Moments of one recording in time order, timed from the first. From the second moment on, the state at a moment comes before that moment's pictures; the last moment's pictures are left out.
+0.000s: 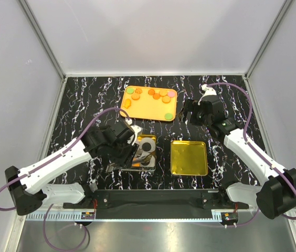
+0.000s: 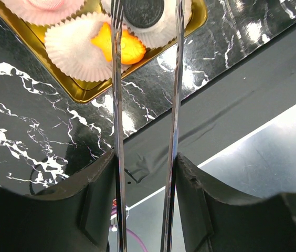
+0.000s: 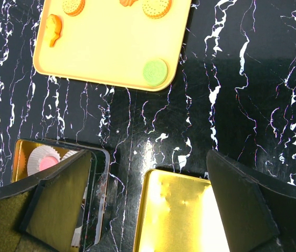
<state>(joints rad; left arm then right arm) -0.94 1.15 1.13 -1.16 0.04 -0.39 0.41 1.21 0.96 -0.32 0.04 0.46</state>
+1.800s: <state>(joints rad) -0.02 2.06 1.60 -0.68 -0.21 -0.34 0.41 1.20 0.96 -0.32 -0.02 0.46</state>
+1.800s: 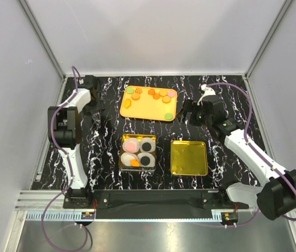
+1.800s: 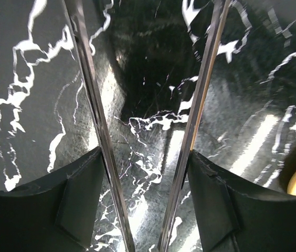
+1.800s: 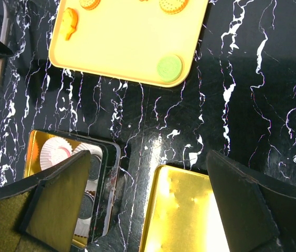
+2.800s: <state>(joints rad) -0.01 1.87 1.53 -0.69 -0.19 -0.37 0.41 1.23 0.96 -0.42 0.02 0.48</state>
